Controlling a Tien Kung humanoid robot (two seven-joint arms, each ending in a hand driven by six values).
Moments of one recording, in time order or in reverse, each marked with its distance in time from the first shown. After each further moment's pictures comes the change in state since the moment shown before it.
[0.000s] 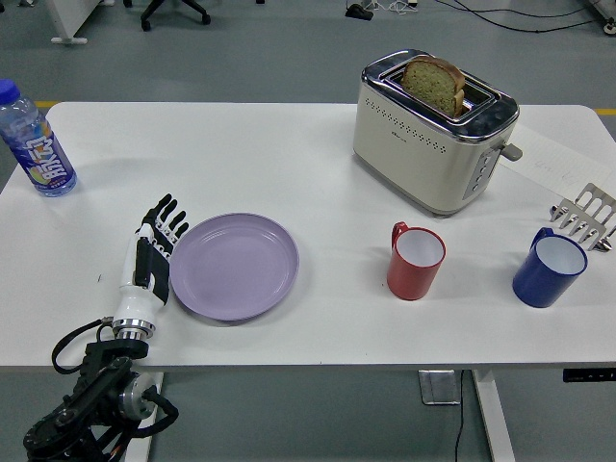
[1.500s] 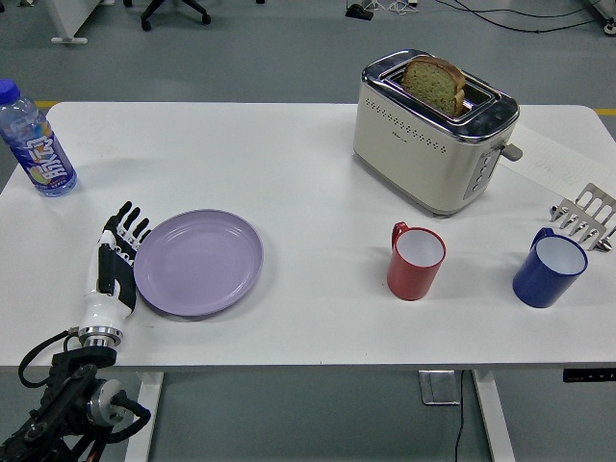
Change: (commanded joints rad) left arm 0.077 0.000 -0.190 -0.042 0.085 -0.077 0.076; right arm -0.003 0.002 0.009 0.000 -0.008 -0.001 -0.004
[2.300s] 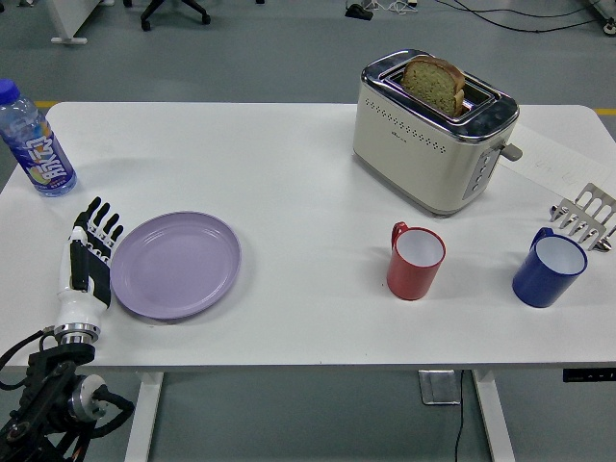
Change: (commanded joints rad) left arm 0.009 0.000 -0.120 -0.010 0.046 -0.001 0.016; right arm 0.003 0.000 0.000 0.000 0.002 0.000 0.002
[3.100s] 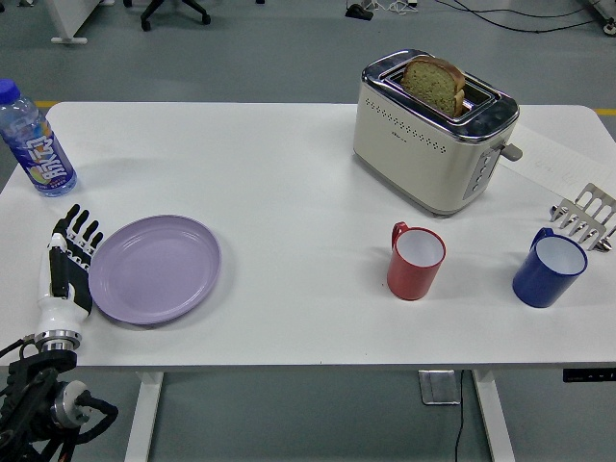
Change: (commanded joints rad) left arm 0.029 0.005 -0.069 -0.008 0.027 -0.015 0.019; right arm -0.002 -0.001 0.001 0.000 0.002 0.000 0.000
